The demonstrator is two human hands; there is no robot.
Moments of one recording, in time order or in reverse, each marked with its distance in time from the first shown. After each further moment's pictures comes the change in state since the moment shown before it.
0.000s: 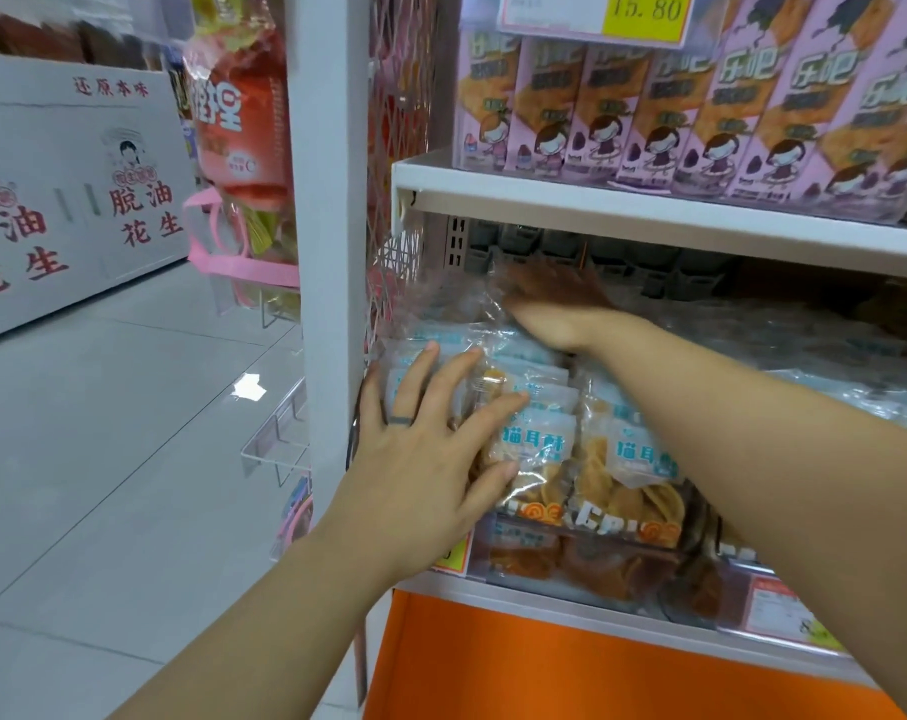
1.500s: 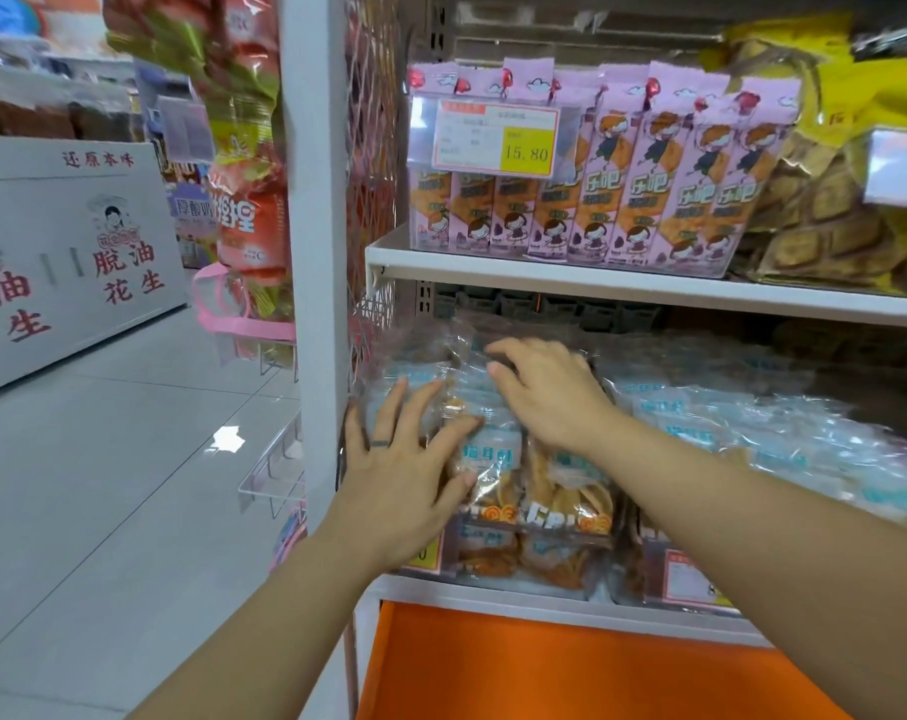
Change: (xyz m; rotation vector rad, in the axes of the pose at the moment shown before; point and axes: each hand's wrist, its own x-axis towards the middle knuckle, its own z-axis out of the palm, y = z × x) left_hand 0.001 0.007 -0.014 -0.061 -0.104 -0.044; right_hand -0.103 -0.011 -0.011 0.125 0.174 -0.017
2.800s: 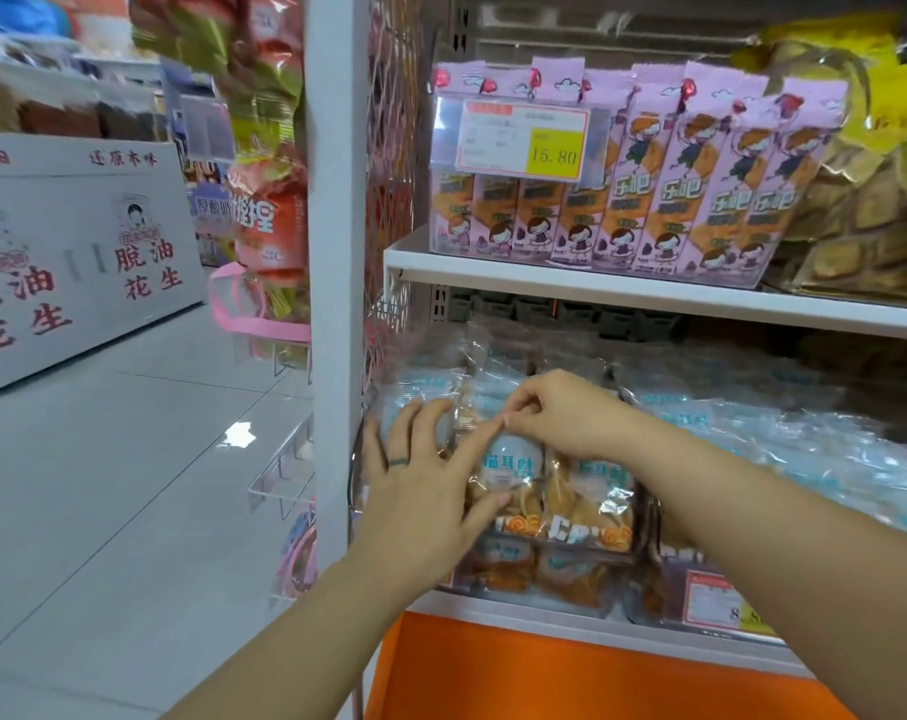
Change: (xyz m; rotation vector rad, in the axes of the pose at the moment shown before) left_hand -0.002 0.012 0.008 0.041 0.043 -0.079; right_hand -0.002 -0.002 -0.007 0.202 -0.258 0.055
